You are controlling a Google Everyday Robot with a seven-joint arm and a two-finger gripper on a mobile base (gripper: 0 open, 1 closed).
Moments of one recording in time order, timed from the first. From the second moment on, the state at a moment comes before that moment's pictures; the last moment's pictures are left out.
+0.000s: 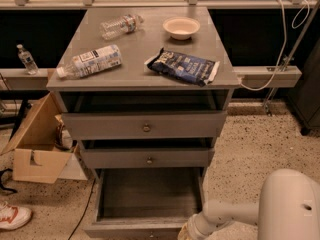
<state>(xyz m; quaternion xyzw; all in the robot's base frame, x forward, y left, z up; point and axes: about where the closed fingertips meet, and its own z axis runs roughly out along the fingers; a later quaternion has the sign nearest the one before) 0.395 -0.097 0.172 -0.67 0.69 0.24 0.14</state>
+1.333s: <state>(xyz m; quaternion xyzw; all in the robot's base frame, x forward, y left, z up) 0.436 -0.099 0.143 -0.64 0.72 0.20 0.18</state>
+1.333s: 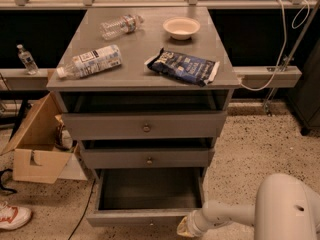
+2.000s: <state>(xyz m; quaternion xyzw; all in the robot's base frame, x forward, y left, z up) 0.459 -0.096 0.141 -0.65 0.71 0.19 0.20</state>
